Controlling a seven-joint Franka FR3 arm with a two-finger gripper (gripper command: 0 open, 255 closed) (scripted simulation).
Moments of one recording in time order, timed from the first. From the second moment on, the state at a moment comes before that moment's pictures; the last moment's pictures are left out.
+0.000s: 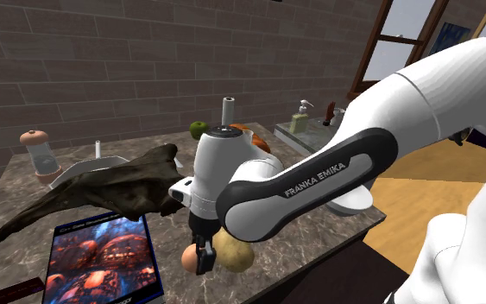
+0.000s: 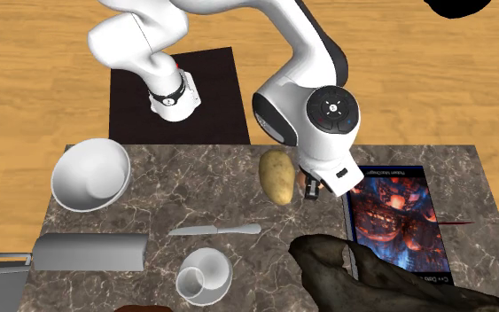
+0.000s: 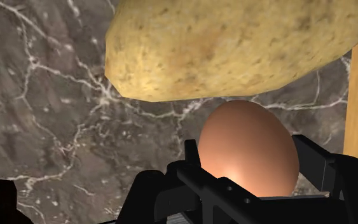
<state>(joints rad) 0.40 0.06 0.30 -2.25 0.14 2.41 -0.60</state>
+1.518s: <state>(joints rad) 0.38 -0.09 0.27 -2.12 0.17 2.12 -0.62</state>
